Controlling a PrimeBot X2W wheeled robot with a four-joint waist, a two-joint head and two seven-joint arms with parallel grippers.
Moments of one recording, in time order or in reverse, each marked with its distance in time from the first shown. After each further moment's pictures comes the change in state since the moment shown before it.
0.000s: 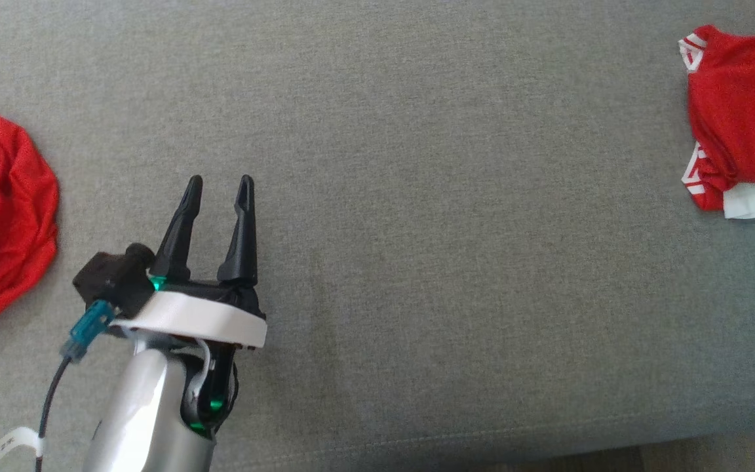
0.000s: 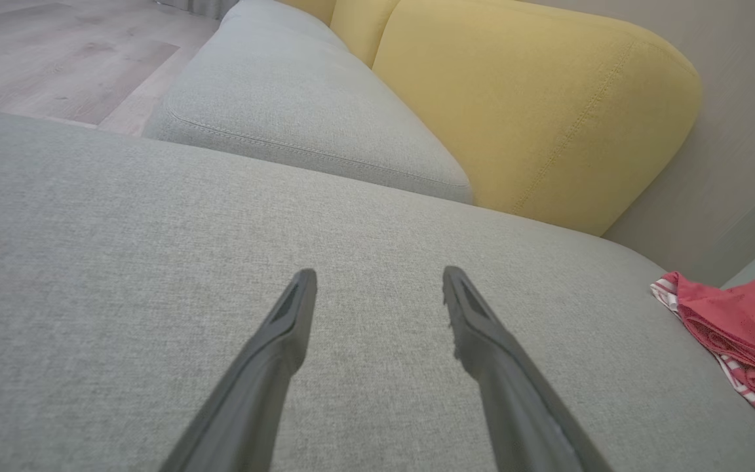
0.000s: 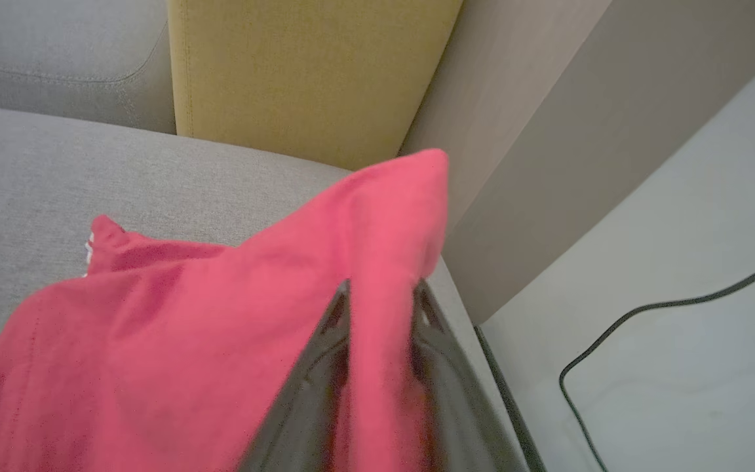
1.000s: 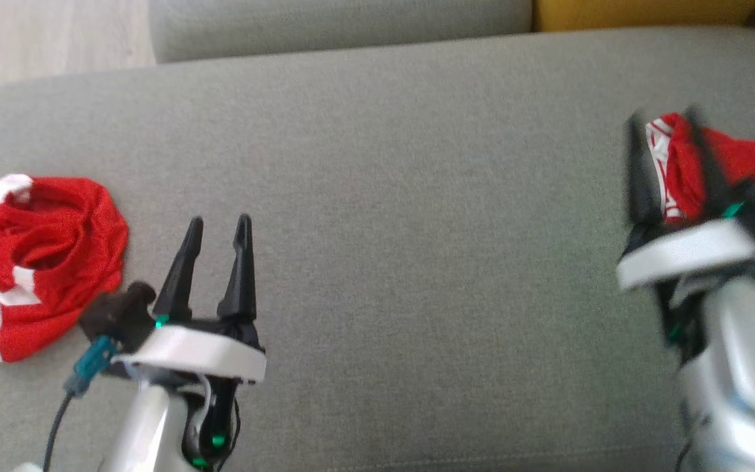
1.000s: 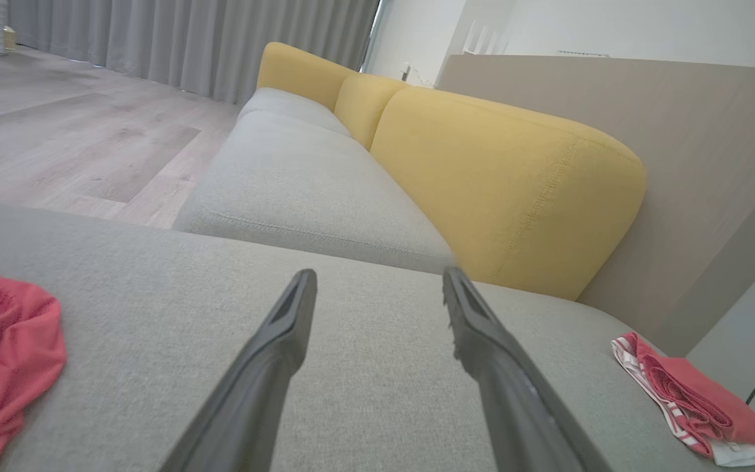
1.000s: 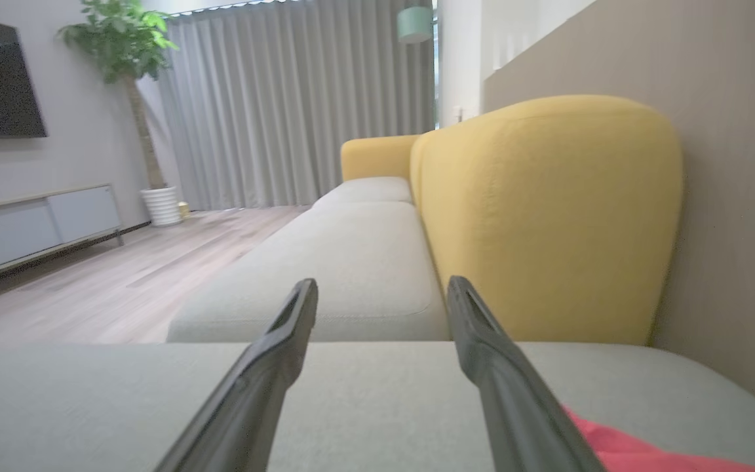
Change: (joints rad) left arm 0.076 0.000 -0.001 -0.011 -0.032 0.016 0.000; right arm 0.226 0.413 0.124 -0.397 0.100 0.000 -0.164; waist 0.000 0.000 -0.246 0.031
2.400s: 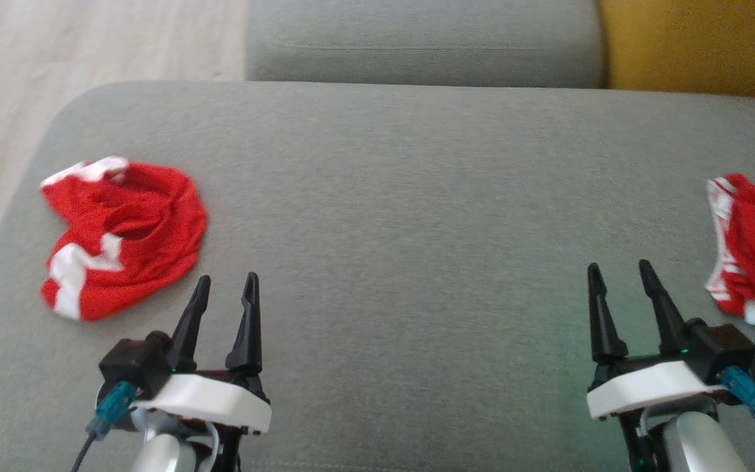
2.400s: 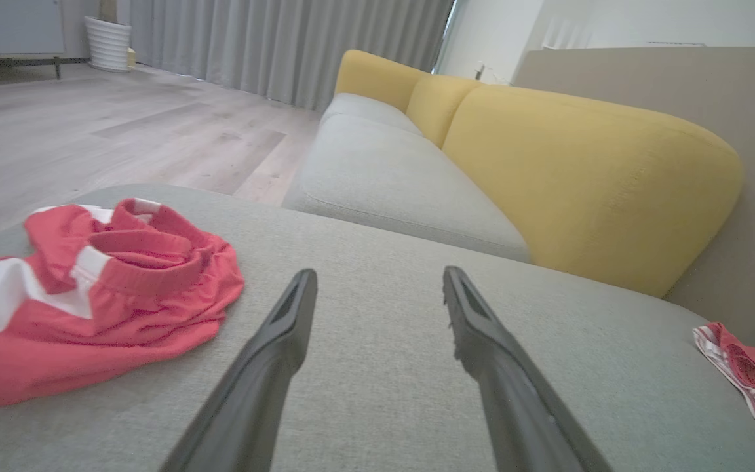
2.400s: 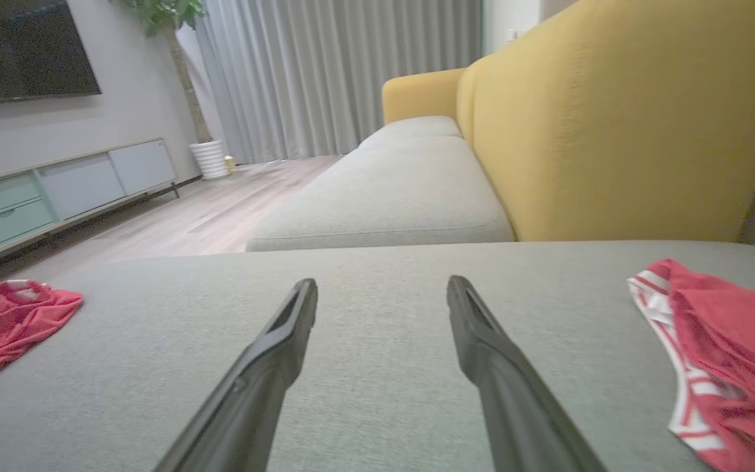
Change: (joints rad) left arm 0.133 0.001 -0.011 0.005 0.058 0.034 0.000; right arm 0.360 0.118 -0.012 -0.044 -0.082 0.000 -0.084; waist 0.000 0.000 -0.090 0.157
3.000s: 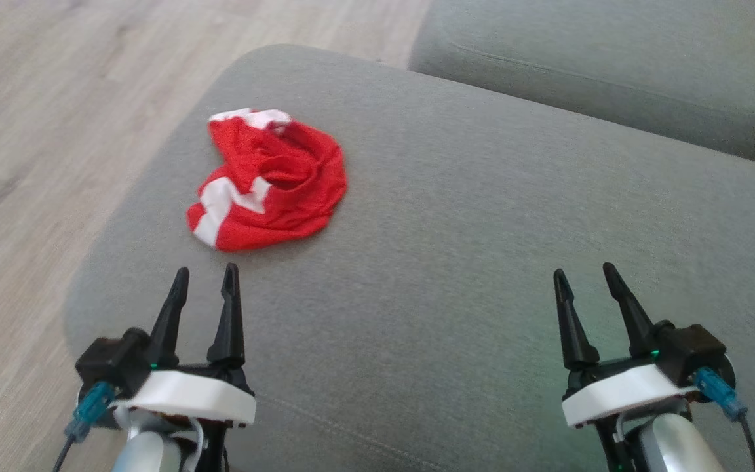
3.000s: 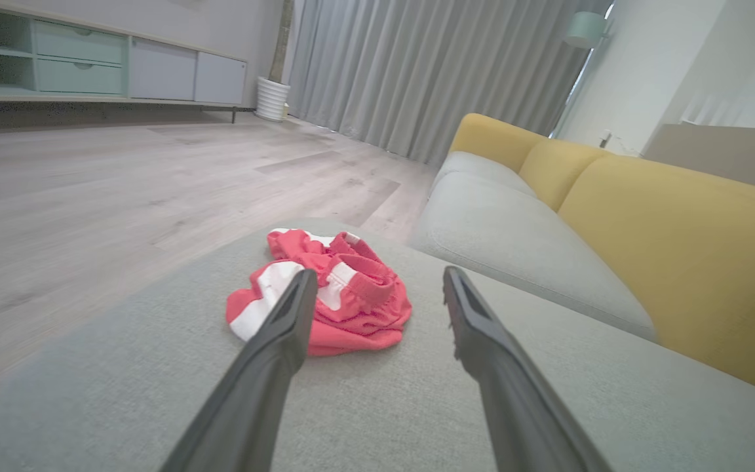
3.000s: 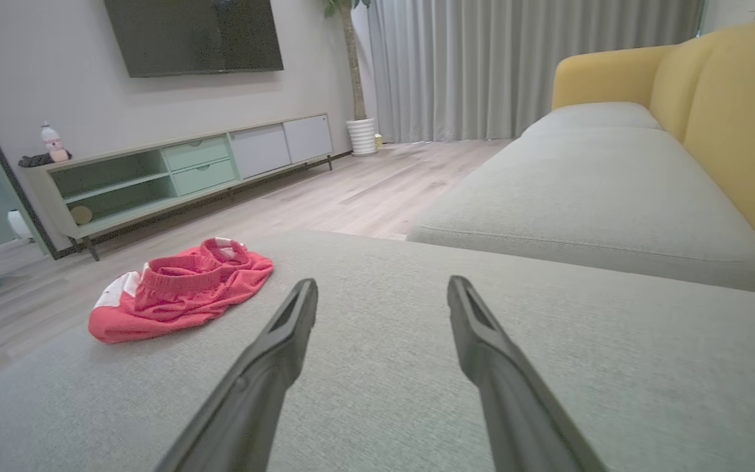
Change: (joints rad) left arm 0.003 0.001 0.045 -0.035 0.000 -0.001 0.000; right arm -0.001 0.001 0.084 -0.002 0.020 0.000 0.003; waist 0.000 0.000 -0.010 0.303
